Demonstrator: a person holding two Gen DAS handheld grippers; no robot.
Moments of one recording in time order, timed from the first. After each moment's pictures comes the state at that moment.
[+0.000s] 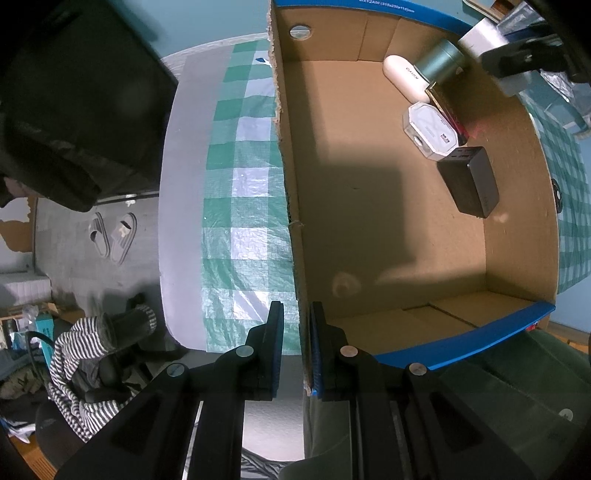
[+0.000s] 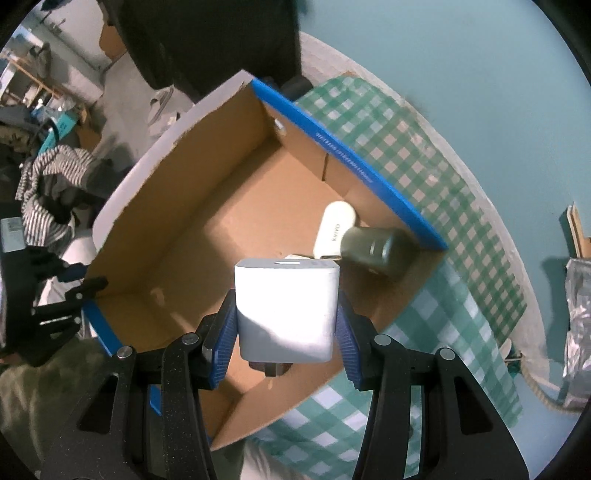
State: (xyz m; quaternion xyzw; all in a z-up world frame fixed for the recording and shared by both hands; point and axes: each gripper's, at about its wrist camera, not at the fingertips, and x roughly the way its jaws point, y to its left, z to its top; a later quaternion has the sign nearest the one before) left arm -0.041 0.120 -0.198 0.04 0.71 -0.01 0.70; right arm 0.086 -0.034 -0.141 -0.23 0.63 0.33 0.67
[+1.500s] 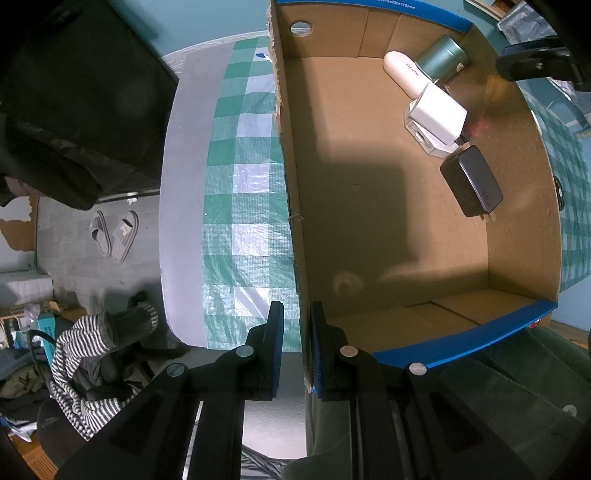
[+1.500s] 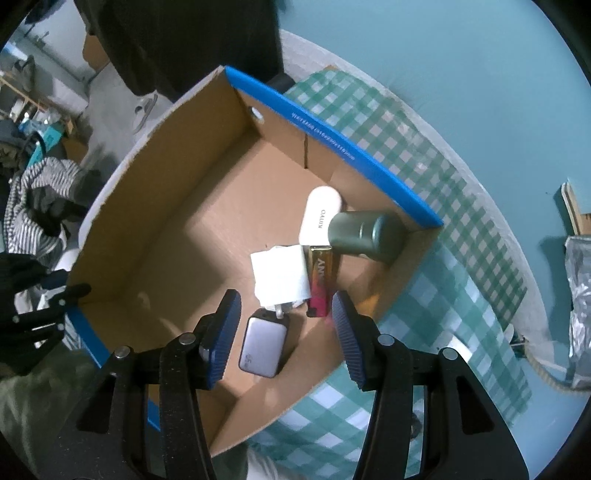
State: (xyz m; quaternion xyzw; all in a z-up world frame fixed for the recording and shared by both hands) left arm -0.041 0.117 -0.197 0.04 0.71 0.00 0.70; right arm 0.087 -0.053 -0.144 -0.22 0.63 0.30 0.68
